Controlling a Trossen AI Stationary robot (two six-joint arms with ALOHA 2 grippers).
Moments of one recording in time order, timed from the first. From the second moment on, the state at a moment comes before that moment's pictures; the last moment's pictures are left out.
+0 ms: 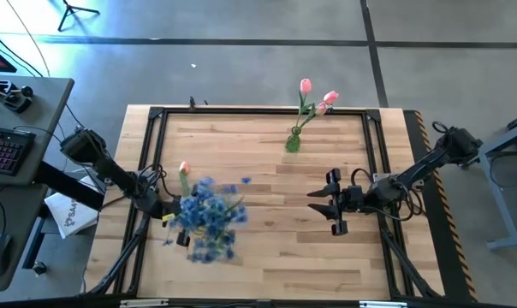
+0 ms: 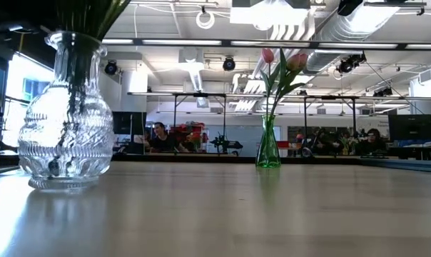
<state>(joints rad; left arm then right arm) -0.65 1.34 0.18 1.34 -0.49 0.04 0.53 1.15 0.37 1.13 0.46 -0.15</state>
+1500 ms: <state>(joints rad) -0.69 1.09 0.24 0.68 -0.65 -0.12 0.53 1.15 0.37 1.08 0.46 -0.09</state>
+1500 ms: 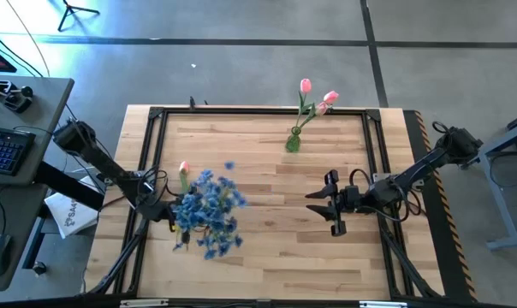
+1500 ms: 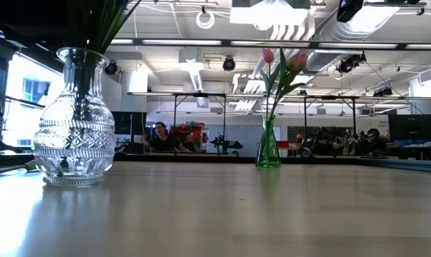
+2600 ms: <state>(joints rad) -0.69 0.76 0.24 0.33 -0.50 -0.26 0.53 1.15 0.37 1.05 0.50 -0.09</state>
